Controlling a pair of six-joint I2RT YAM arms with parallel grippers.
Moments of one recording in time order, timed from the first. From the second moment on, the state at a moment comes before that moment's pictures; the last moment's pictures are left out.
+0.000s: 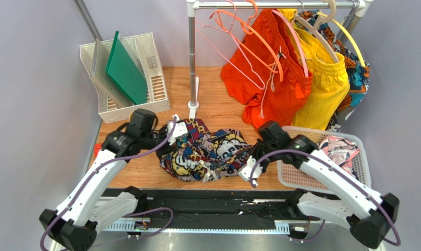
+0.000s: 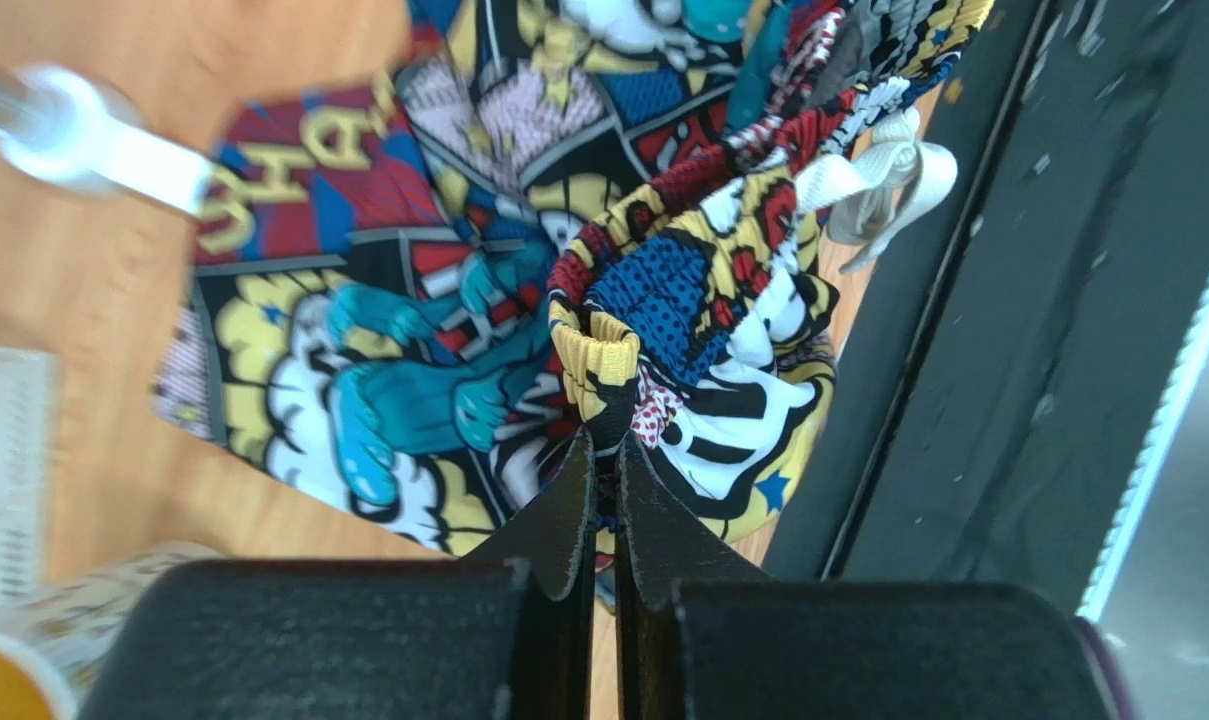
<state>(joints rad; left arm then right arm) -0.45 0.92 1.00 -0.93 0.53 0.60 0.73 0.97 0.95 -0.99 -0.29 -1.73</state>
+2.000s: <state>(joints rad) -0.38 1.07 1.49 -0.63 0.57 0.32 0.47 1.52 2.07 -0.62 -0.34 0.10</state>
